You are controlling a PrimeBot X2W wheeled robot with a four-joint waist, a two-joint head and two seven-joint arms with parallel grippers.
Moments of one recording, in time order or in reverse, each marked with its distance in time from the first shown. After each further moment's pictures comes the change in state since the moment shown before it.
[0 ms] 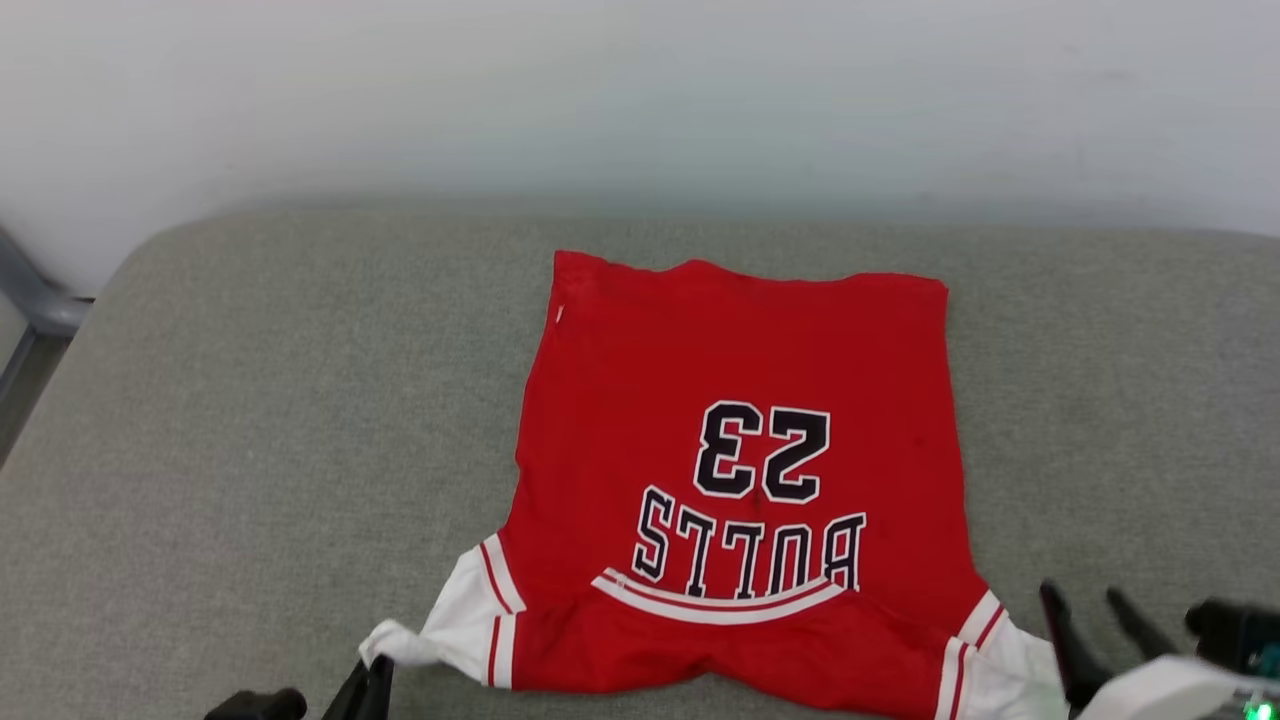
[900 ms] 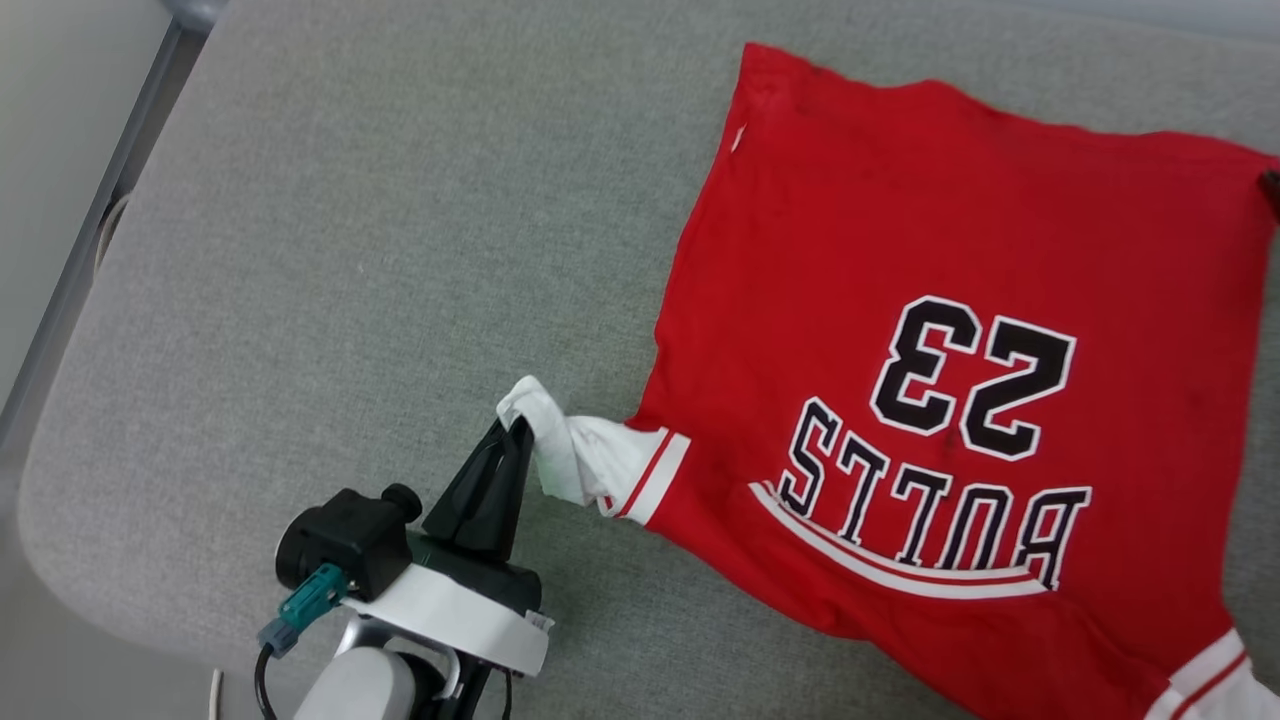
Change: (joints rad) left arm -0.302 -0.199 0.026 -0.114 0.210 -0.184 -0.002; right arm -1.055 -0.239 -0.172 0.658 -0.166 0.000 0.475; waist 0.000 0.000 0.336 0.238
